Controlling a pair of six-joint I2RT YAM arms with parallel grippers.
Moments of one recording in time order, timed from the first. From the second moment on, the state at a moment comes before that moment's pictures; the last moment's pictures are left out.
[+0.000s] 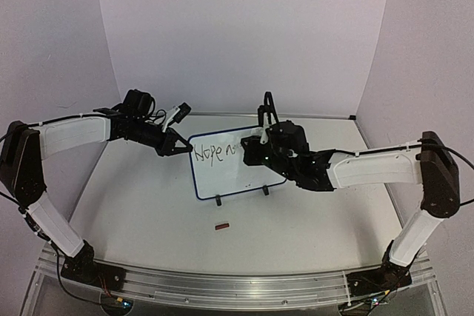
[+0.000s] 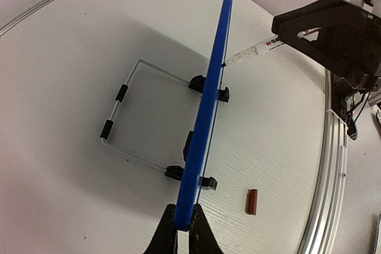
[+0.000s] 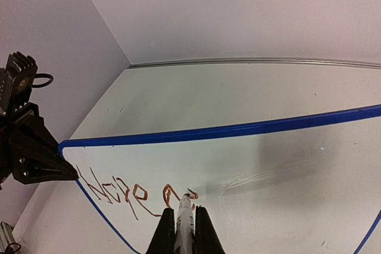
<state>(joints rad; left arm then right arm) -0.43 1.59 1.17 -0.36 0.69 0.21 0.95 1.70 1.09 0.31 0.35 0.49</state>
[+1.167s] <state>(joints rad) -0.43 1.59 1.17 -0.36 0.69 0.21 0.95 1.69 1.09 0.29 0.41 0.47</state>
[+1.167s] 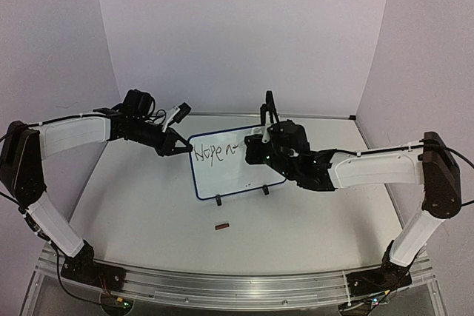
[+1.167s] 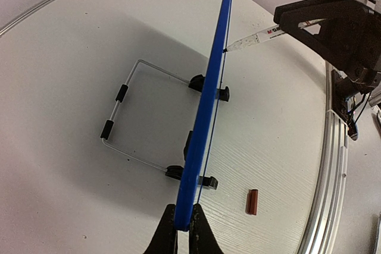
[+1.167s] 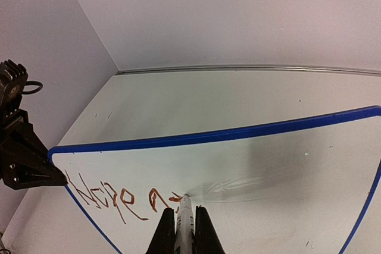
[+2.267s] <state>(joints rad) -0.44 1.59 1.17 -0.36 0.69 0.21 0.95 1.70 1.09 0.32 0.36 0.48</state>
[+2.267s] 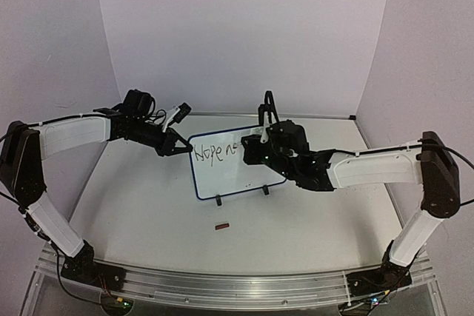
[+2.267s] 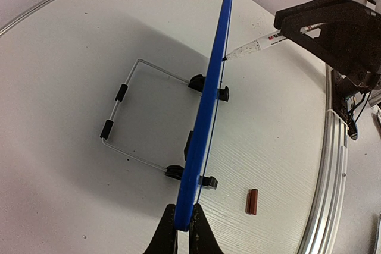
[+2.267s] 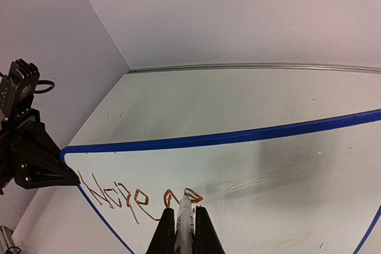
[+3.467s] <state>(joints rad) -0.44 1.59 1.17 -0.36 0.69 0.21 0.95 1.69 1.05 0.27 0.38 0.49</state>
